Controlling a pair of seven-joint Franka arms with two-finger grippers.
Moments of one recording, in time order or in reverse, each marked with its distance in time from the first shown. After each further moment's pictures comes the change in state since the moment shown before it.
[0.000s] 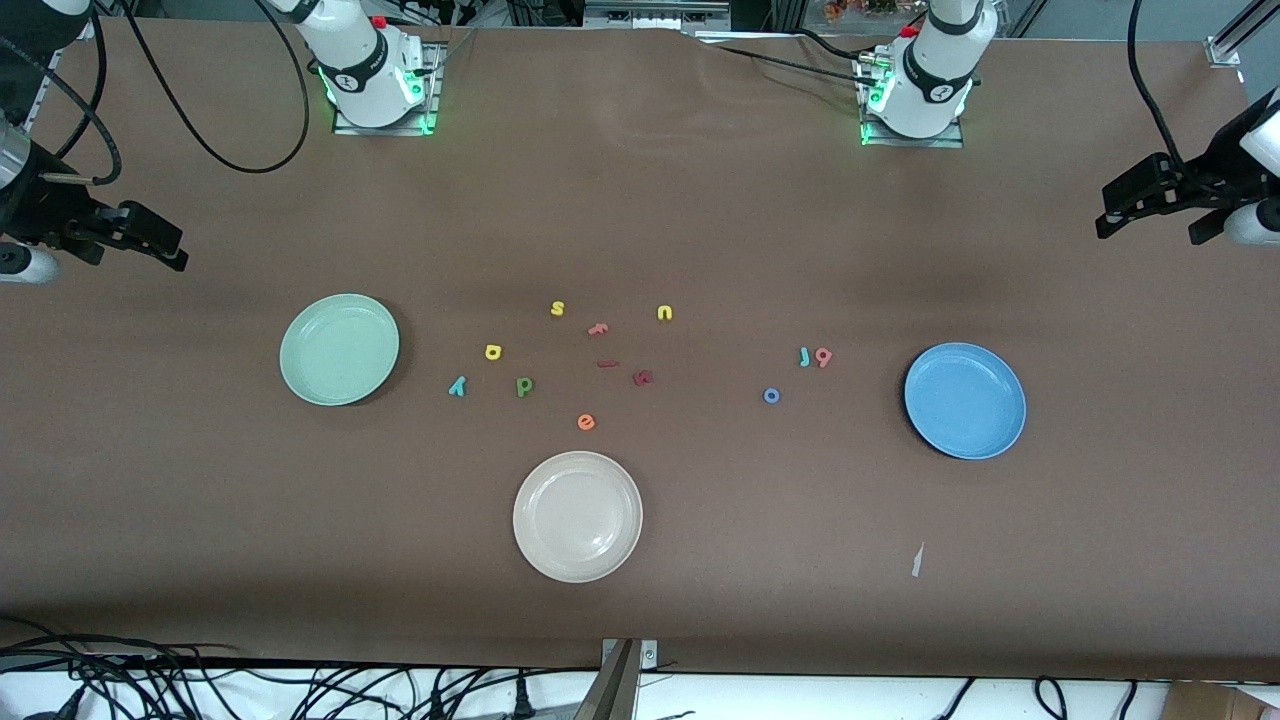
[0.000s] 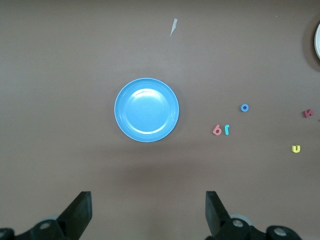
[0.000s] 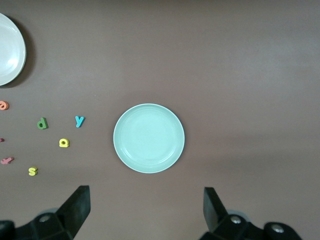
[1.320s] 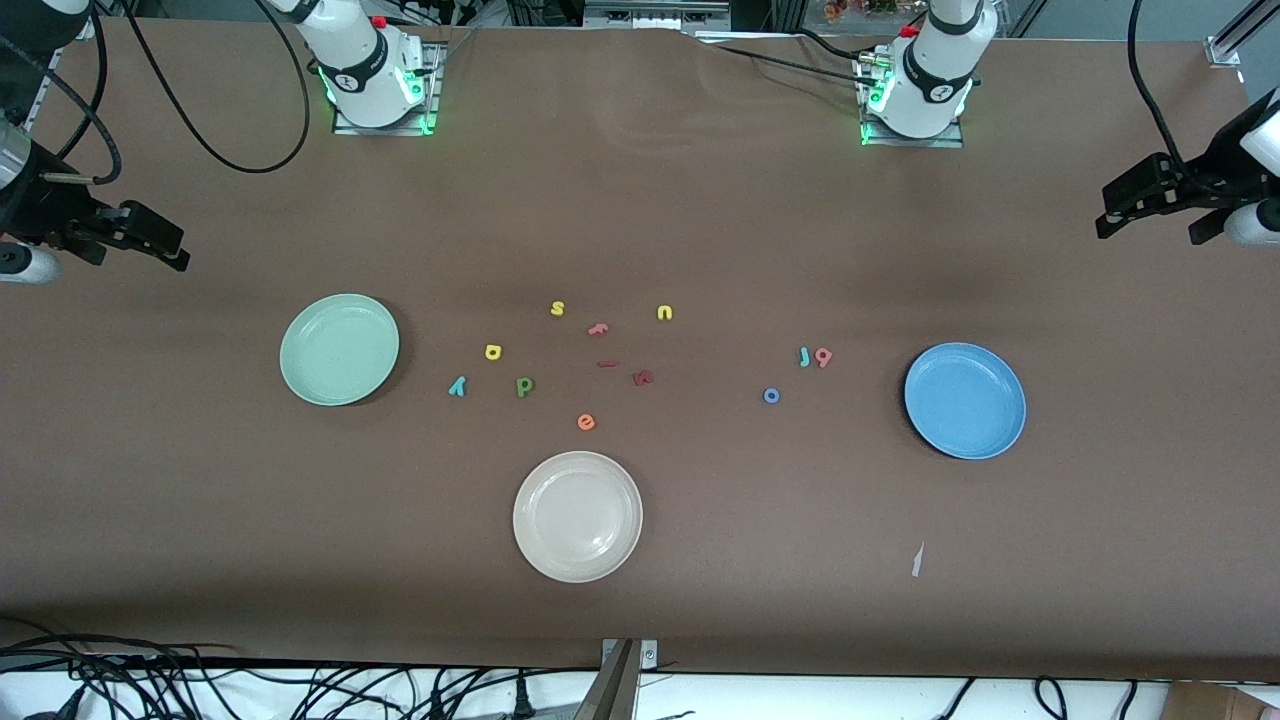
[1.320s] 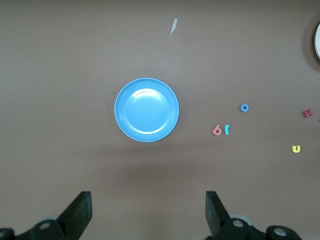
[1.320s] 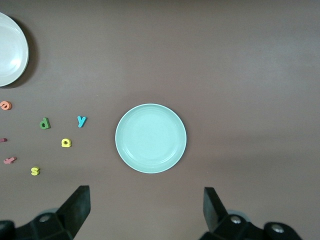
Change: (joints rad) left arm 0.000 0.000 0.000 0.000 0.000 0.000 0.000; right arm -0.001 0.000 0.000 0.001 0.008 0.001 -0.001
